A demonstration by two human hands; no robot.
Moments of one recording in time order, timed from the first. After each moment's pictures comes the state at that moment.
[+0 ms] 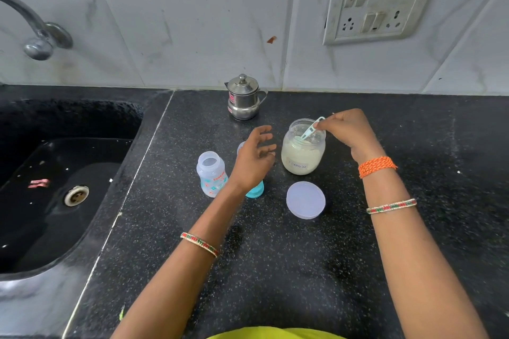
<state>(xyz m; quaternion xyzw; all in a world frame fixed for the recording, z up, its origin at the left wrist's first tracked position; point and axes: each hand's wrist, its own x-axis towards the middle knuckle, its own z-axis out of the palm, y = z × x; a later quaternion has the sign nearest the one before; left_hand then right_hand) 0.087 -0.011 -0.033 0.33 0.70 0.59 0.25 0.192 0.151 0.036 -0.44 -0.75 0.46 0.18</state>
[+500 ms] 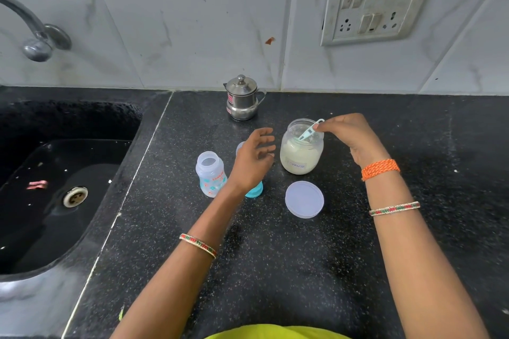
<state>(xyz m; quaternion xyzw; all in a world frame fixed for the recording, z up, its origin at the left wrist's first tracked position) 0.088 -0.013 -0.033 0.34 0.70 0.59 0.24 0.199 0.151 0.036 -0.44 -0.70 0.53 0.18</state>
